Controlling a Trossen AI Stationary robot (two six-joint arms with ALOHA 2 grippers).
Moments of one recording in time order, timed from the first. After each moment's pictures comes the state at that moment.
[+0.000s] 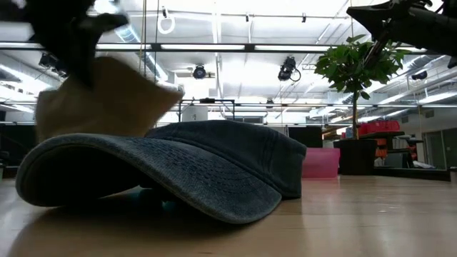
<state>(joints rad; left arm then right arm) -0.55 1.50 1.19 -1.17 -0.56 -0.17 -0.19 0.17 0.16 0.44 -0.03 0.65</state>
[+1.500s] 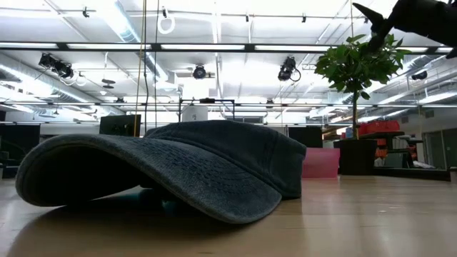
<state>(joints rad) -0.04 1.50 1.79 0.08 -0.41 0.03 -0.19 0.21 0.16 0.77 0.17 1.02</state>
